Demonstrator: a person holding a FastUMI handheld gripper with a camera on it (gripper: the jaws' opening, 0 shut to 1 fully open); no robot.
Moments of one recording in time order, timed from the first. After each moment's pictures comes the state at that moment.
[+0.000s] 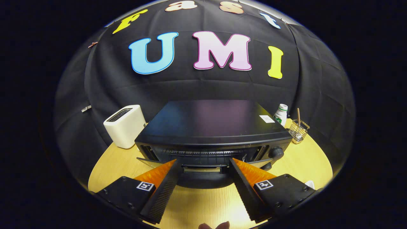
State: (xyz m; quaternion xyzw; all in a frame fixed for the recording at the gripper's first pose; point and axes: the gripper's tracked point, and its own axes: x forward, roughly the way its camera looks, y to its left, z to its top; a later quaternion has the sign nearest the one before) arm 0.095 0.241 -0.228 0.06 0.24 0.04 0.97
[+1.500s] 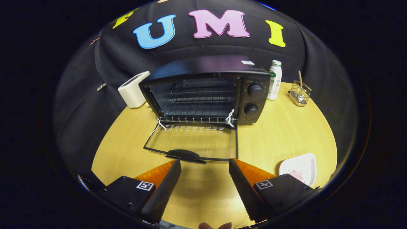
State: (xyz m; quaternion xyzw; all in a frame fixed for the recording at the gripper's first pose) arm -0.025 0.161 -0.282 0.09 0.37 0.13 0.92
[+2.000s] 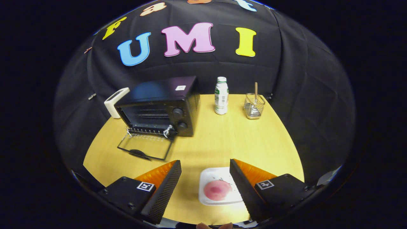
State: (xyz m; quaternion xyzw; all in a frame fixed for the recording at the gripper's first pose) arm -0.035 -0.053 -0.260 0.05 0.35 0.07 0.93
